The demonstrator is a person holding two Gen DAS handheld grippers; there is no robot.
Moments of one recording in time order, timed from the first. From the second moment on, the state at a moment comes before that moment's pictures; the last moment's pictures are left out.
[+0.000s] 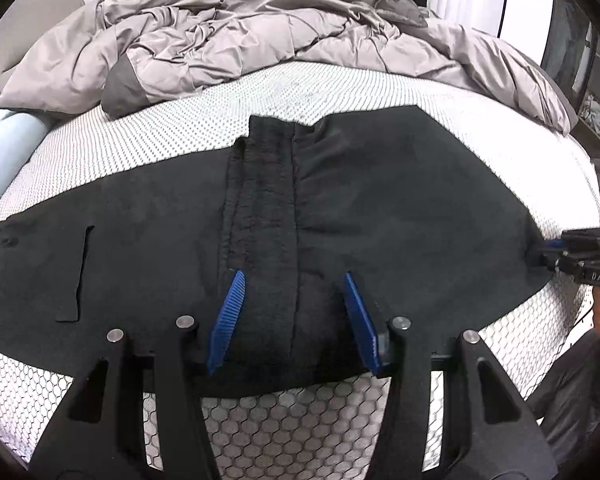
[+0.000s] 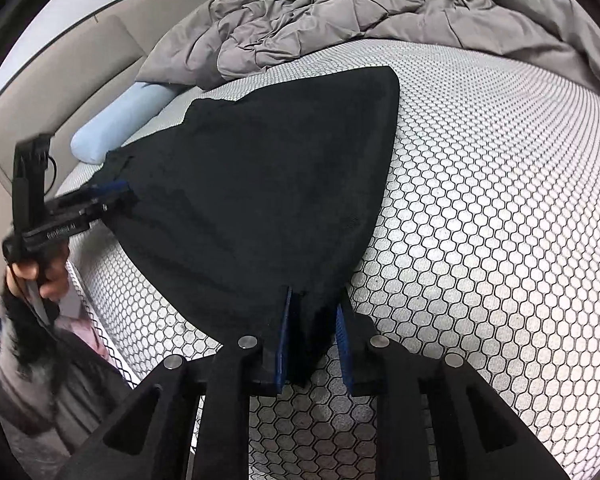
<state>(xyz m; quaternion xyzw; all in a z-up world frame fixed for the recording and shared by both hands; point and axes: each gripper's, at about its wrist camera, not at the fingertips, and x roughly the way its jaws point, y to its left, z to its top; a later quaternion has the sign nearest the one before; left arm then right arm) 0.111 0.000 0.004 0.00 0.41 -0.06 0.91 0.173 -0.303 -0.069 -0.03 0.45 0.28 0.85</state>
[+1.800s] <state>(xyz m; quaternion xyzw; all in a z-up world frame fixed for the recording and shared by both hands) 0.137 -0.181 -0.022 0.05 0.45 -0.20 0.87 0.338 -0.322 -0.048 0.07 0.51 0.26 0.82</state>
